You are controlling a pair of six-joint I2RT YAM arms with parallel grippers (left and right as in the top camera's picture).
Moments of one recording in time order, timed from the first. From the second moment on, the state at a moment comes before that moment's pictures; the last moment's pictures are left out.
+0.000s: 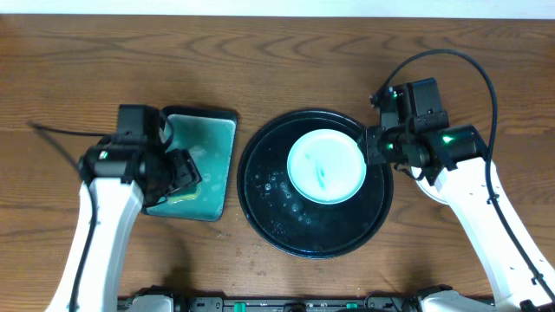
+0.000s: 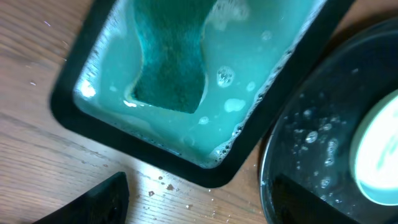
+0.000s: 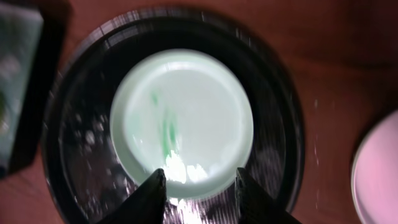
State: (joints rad) left arm -0.02 1.30 1.07 -1.12 0.11 -0.46; right arm 0.26 1.40 1.19 -0.90 -0.16 0.18
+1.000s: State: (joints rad) left arm -0.02 1.77 1.10 -0.92 0.00 -0.44; right arm 0.16 1.53 1.18 -0.94 0.02 0.39
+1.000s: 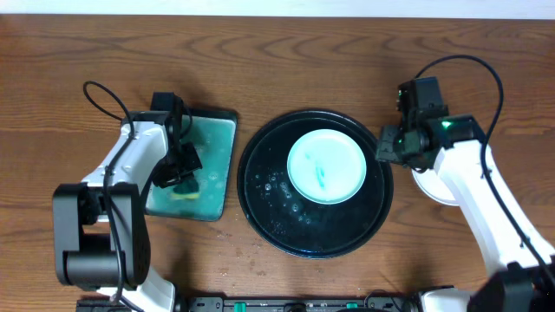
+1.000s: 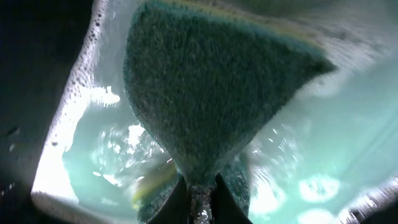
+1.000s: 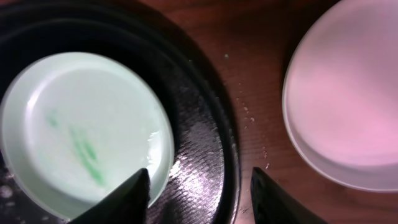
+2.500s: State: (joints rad) left arm -0.54 1.64 1.10 -0.55 0.29 -0.62; right arm 0.30 1.93 1.18 -0.87 -0.32 0.15
